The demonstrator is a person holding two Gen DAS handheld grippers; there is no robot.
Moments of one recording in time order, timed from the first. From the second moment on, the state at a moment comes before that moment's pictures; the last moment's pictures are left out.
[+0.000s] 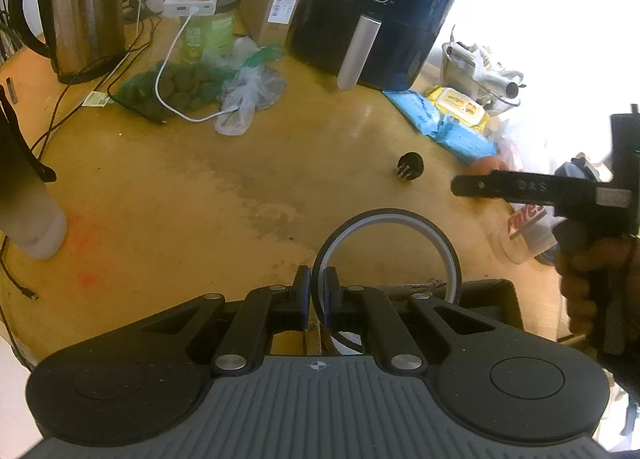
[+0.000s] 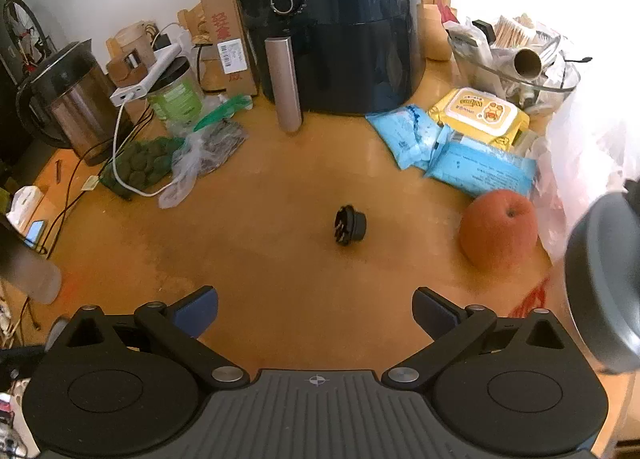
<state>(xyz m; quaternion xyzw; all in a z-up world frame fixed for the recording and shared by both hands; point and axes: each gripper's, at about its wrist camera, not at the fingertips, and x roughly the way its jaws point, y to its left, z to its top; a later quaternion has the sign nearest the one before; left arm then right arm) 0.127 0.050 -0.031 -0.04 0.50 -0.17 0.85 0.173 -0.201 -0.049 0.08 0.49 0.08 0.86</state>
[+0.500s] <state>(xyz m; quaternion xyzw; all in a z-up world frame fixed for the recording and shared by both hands) 0.137 0.073 -0.036 -0.05 0.50 -0.16 0.85 0.229 -0.203 -0.098 0.10 0.49 0.05 0.86</state>
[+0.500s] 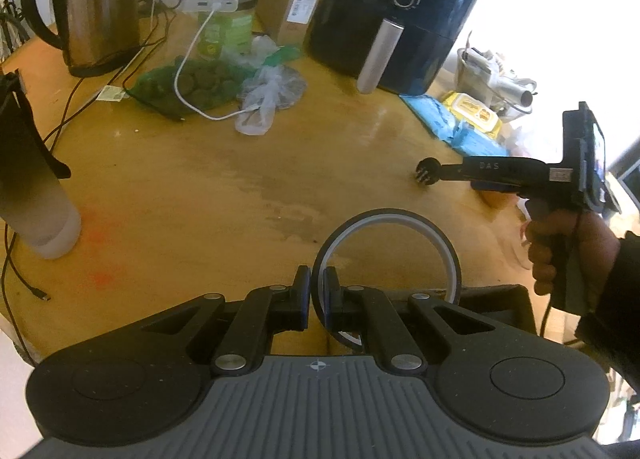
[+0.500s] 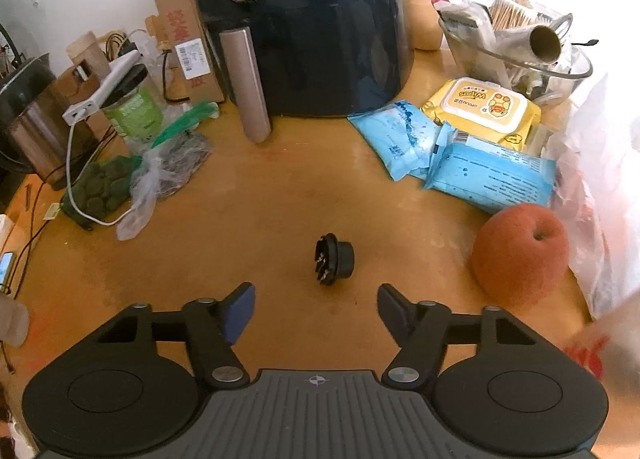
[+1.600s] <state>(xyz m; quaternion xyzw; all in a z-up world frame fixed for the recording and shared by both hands) 0.144 0.089 -0.040 -0.05 0.51 -0.16 0.84 0.266 -0.201 -0.120 0.10 0.49 0.04 0.87</state>
